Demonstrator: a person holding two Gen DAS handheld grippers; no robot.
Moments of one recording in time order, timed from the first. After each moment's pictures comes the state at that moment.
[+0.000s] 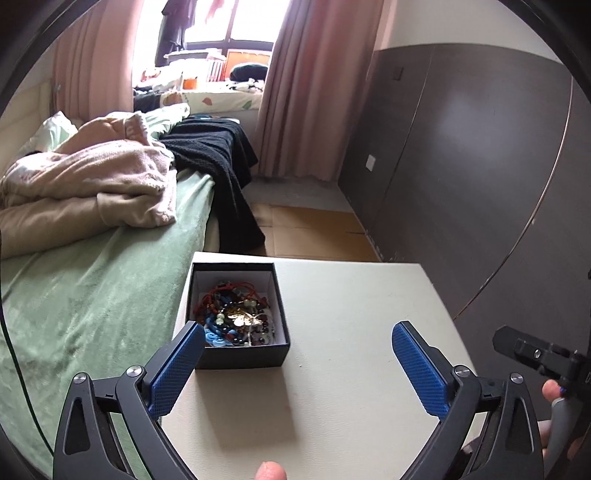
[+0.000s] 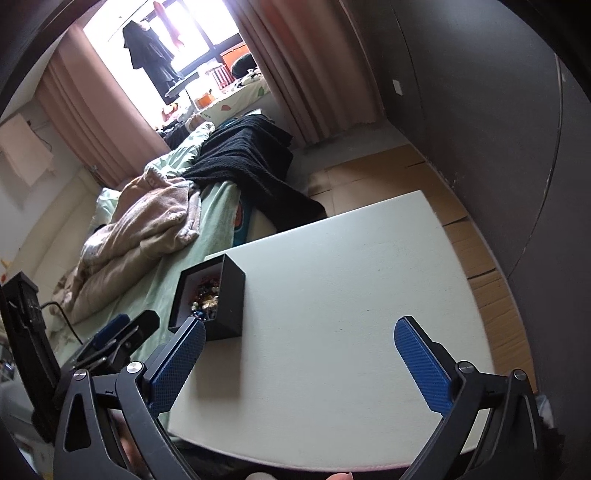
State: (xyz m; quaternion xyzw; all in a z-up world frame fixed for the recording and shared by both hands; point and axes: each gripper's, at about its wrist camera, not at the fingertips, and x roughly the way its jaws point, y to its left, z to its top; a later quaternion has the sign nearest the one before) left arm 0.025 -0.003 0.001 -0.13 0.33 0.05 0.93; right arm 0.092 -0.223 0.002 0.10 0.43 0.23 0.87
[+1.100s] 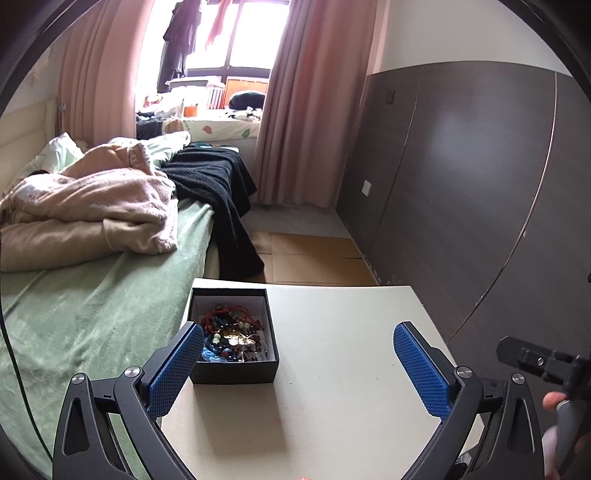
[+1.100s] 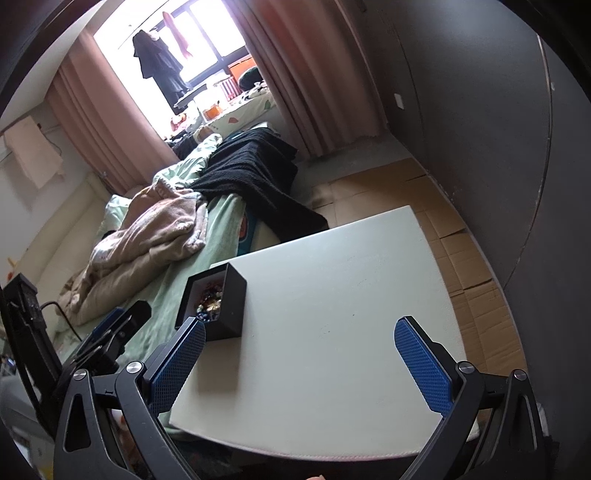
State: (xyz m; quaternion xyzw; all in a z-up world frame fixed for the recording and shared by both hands) left arm 0.008 -0.017 0.019 -0.12 0.28 0.06 0.95; right arm 0.077 -0.248 0.019 0.10 0.41 0.24 0.87
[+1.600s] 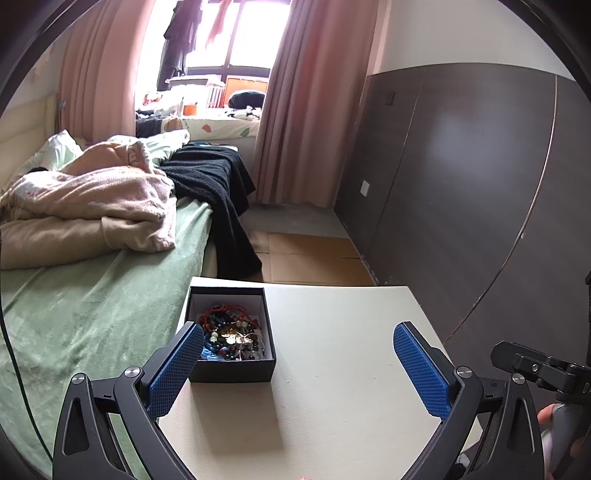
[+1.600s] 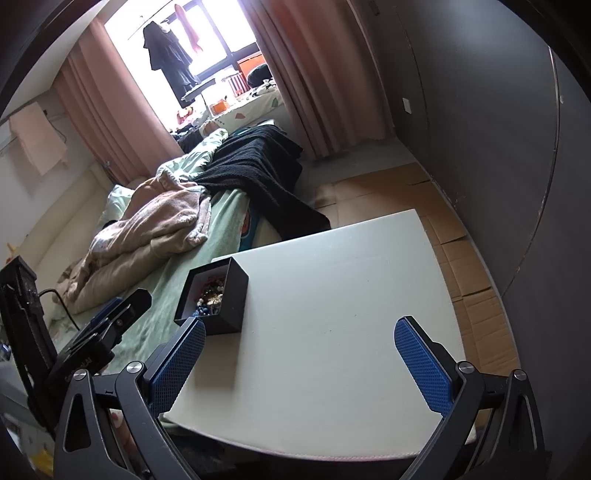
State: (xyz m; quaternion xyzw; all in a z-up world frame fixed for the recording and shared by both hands) left arm 0.008 -0.020 0.019 -0.12 0.28 0.06 0.95; right arm 0.075 -0.244 0.020 0.09 0.40 0.25 0.88
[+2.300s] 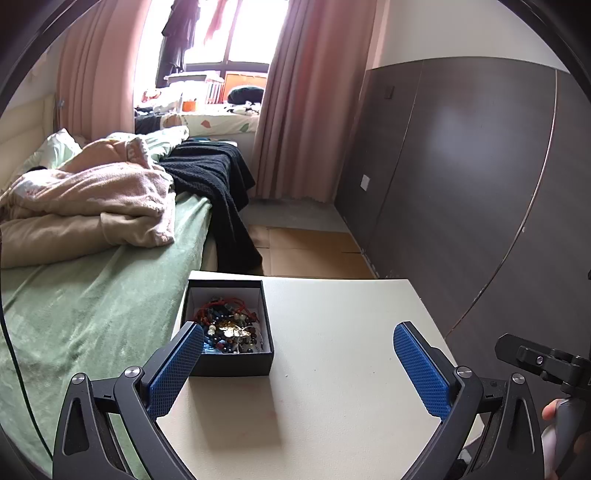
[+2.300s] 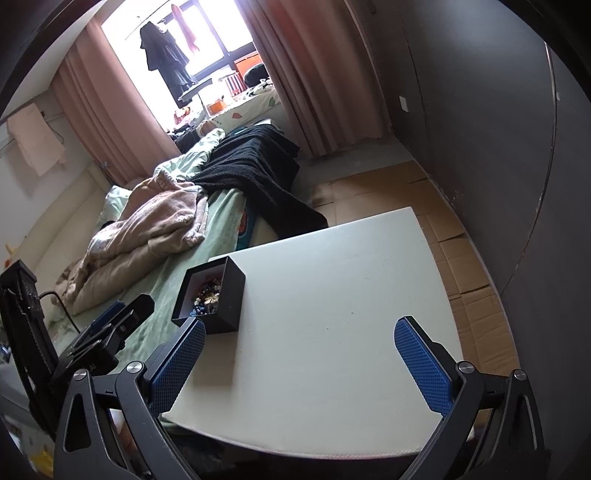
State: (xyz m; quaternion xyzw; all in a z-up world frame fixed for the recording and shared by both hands) left arm 0.010 -0.024 0.015 -0.12 0.29 0.06 0.95; right arm 0.075 -0.246 0.018 0.09 0.41 0.24 0.88
